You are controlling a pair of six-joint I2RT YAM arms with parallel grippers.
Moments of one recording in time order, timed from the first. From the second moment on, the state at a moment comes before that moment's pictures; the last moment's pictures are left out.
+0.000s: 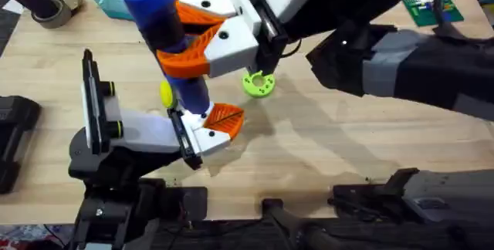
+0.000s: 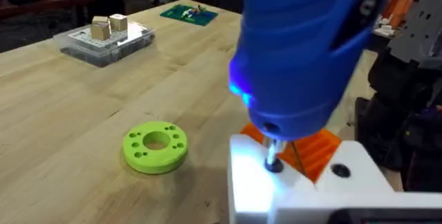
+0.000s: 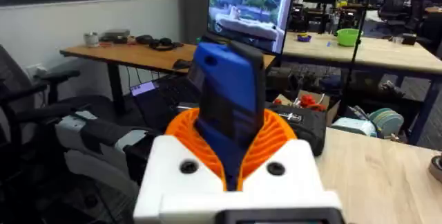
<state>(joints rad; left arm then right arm) -0.05 0.00 0.01 -0.10 1.07 -0.07 0.71 1.54 0.95 1.03 -1.20 0.37</state>
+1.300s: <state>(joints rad) -0.05 0.00 0.01 -0.10 1.07 -0.07 0.71 1.54 0.93 1.03 -1.20 0.37</state>
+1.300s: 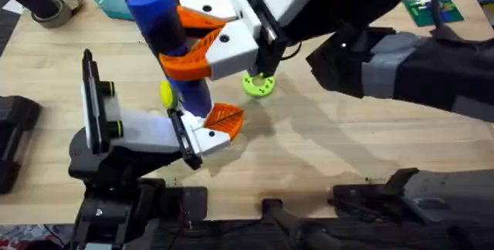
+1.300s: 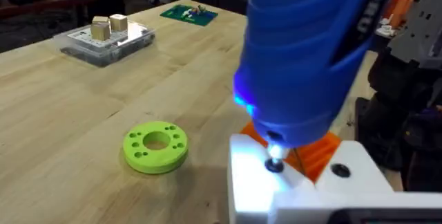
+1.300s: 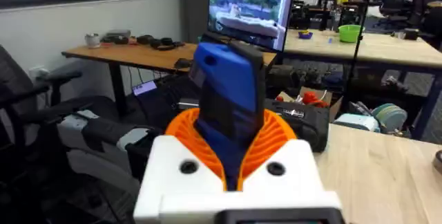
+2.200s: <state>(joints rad) -0.05 0.00 0.01 -0.10 1.07 -0.07 0.66 1.54 1.33 0.40 -1.18 0.24</state>
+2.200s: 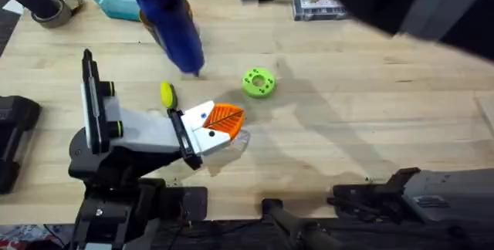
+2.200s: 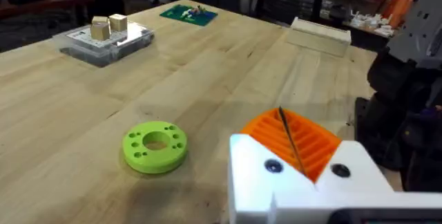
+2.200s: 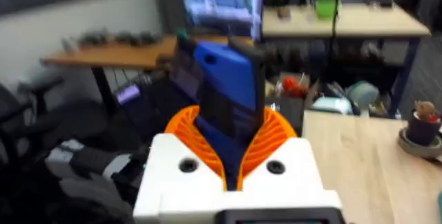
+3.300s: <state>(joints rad) -0.05 0.00 0.01 -0.10 1.07 -0.07 0.26 1.54 1.48 -0.72 -0.29 -0.51</state>
